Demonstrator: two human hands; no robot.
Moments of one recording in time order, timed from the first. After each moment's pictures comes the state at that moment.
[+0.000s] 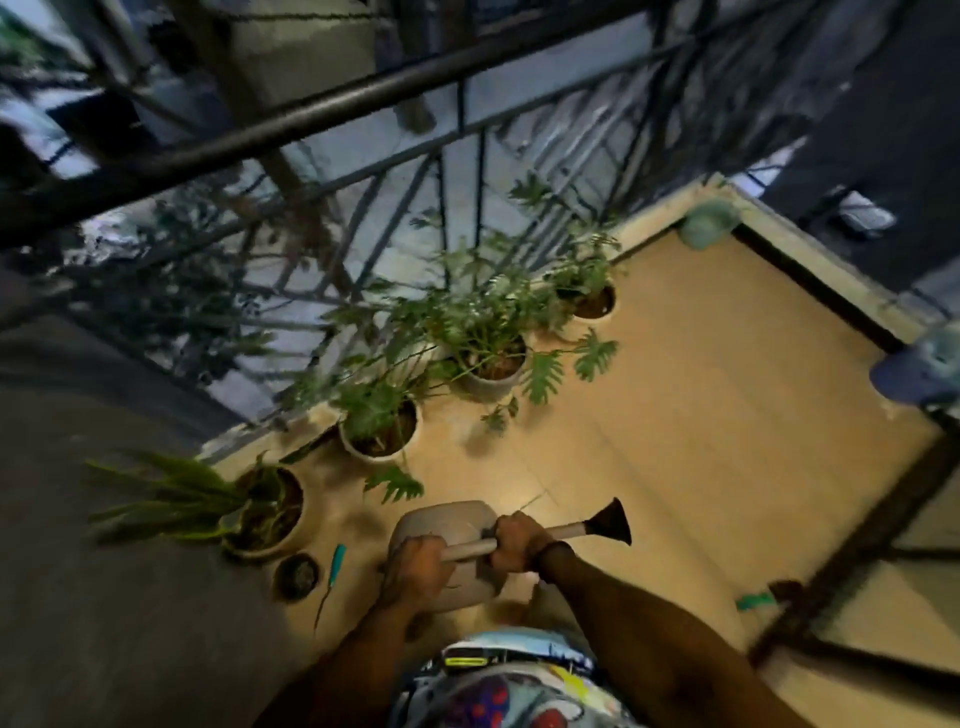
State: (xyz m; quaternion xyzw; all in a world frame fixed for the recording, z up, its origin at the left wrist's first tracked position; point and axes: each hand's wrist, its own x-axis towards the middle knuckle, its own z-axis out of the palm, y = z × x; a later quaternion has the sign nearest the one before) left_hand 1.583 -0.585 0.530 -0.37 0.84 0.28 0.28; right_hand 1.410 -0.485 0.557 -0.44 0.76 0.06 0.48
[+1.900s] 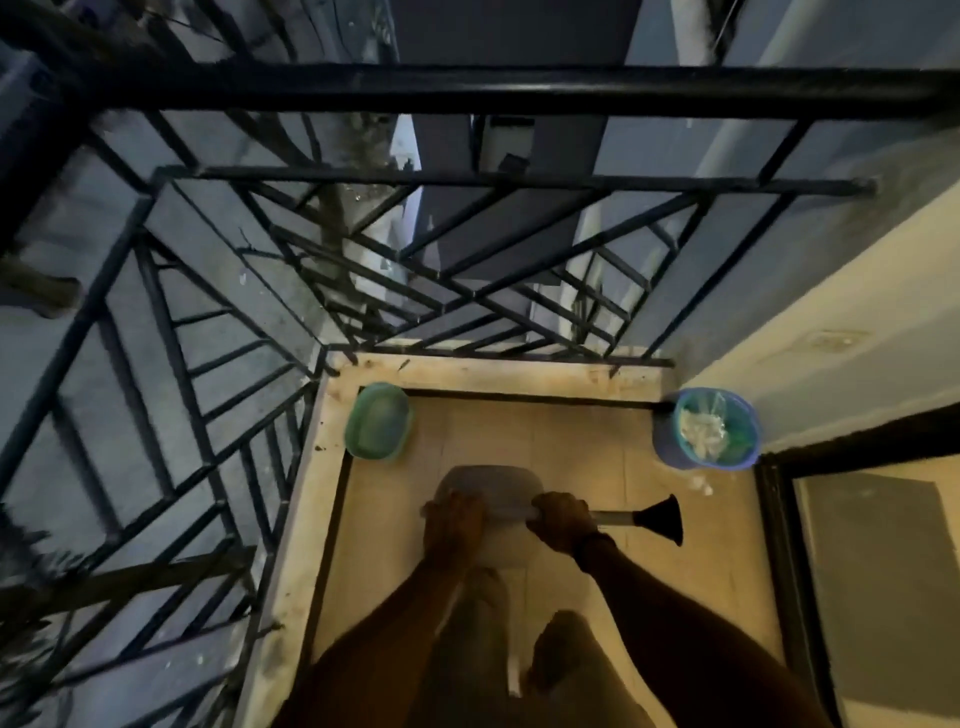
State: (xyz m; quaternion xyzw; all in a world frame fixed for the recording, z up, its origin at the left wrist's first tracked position) left_hand 0.050 -0.499 0.386 -0.07 0.92 0.22 0.32; right_hand 0.054 -0.296 0.441 -0.01 0.91 -0.13 0.39
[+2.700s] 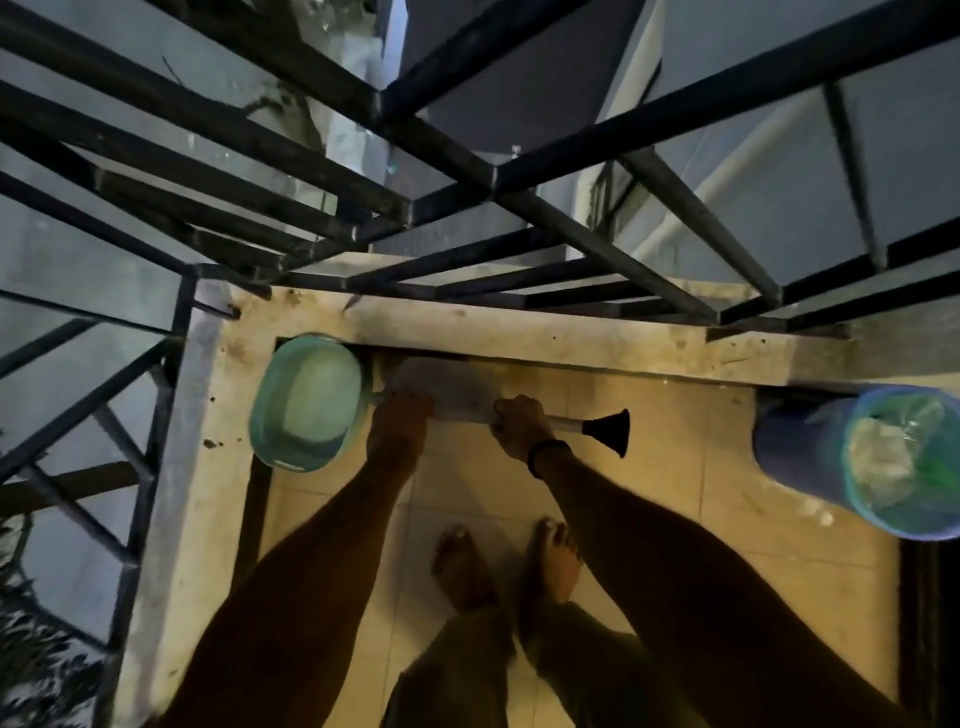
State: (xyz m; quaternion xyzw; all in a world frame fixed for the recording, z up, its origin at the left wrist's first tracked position) left_hand -0.228 -0.551 0.030 -0.01 0.95 0.12 0.29; right_hand -0.235 -0.354 0.022 -0.06 0.90 -0.13 0.41
